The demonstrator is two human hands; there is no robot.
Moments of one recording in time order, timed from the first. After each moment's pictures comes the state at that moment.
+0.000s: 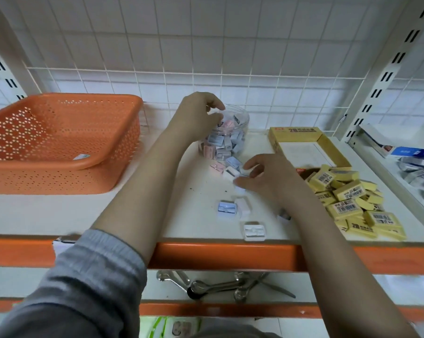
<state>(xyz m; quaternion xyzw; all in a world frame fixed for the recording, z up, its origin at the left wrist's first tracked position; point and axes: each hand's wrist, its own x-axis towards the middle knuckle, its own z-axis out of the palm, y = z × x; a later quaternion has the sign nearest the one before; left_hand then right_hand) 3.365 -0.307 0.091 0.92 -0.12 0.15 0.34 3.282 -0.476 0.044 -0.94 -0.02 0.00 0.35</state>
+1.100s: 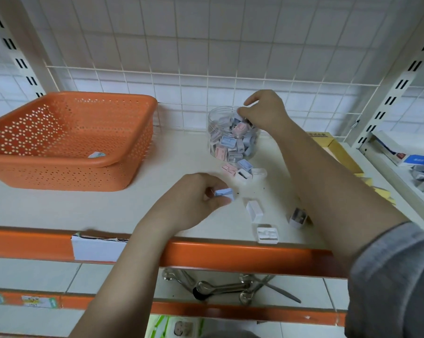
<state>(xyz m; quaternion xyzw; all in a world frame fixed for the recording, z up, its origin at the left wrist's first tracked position) 3.244 -0.276 0.041 0.93 -0.17 -0.01 0.34 3.402 -0.441 0.093 -0.91 -0.02 -0.12 0.40</state>
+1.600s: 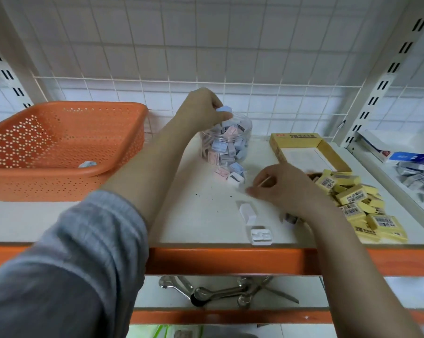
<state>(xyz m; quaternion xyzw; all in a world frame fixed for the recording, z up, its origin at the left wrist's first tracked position) 3.392 -0.302 0.108 0.94 -0.12 0.13 0.29 3.261 -0.479 0.060 -0.94 -0.01 0.03 0.33</state>
